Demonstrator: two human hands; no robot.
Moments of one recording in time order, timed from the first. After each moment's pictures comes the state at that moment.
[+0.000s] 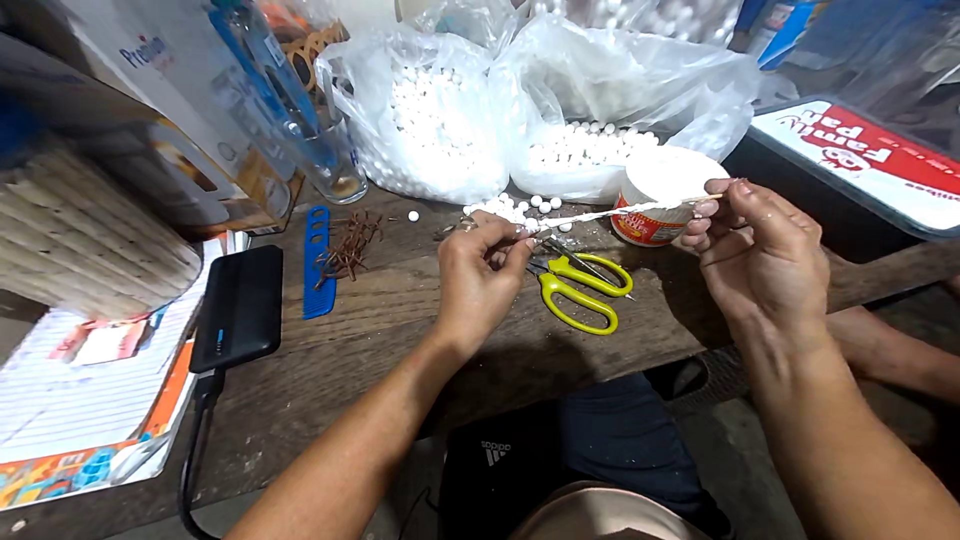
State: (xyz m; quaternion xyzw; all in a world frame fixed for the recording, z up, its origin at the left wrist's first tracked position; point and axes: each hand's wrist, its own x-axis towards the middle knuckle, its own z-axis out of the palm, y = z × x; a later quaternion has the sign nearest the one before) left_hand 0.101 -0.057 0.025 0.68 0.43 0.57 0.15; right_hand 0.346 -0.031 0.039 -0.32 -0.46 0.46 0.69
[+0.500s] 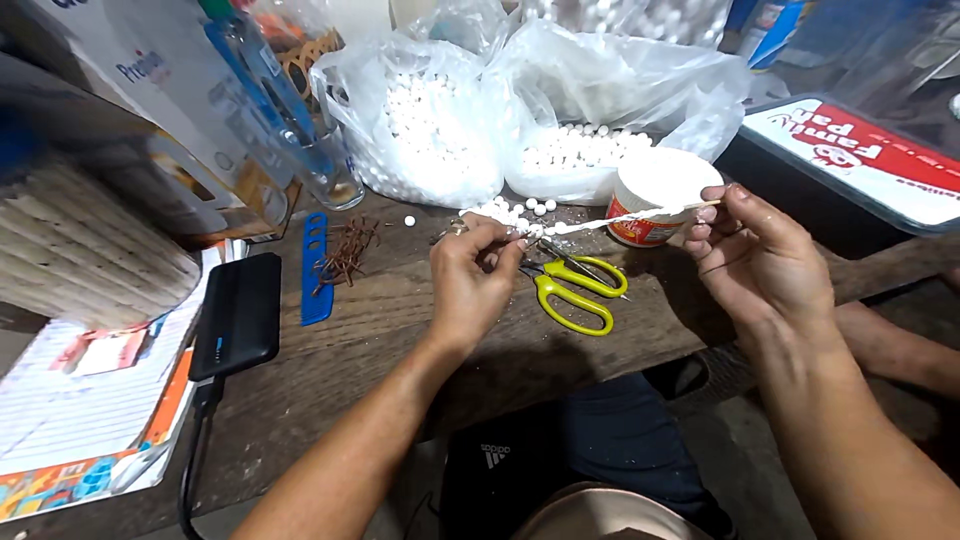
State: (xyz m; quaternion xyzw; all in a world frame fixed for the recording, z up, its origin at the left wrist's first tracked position) left_hand 0.099 -0.056 0.024 0.68 0.43 0.58 0.15; right_hand 0.357 -0.032 0.039 -0.31 -0.41 0.54 0.67
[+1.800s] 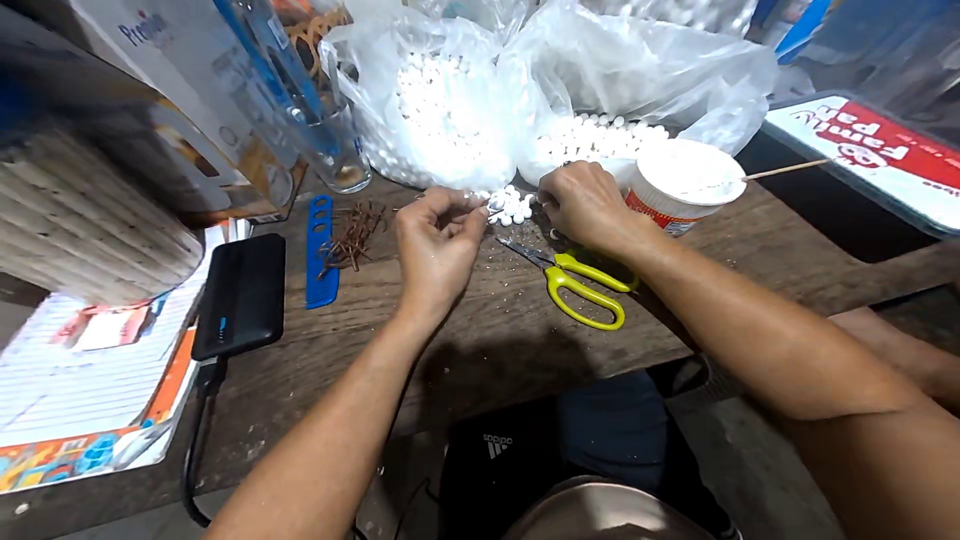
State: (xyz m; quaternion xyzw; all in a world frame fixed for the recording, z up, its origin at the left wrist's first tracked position) left_hand 0.072 -0.047 0.034 0.61 0.48 0.62 0.14; right_hand 0.249 0.047 0.056 -0.44 -0.88 0.05 0.15
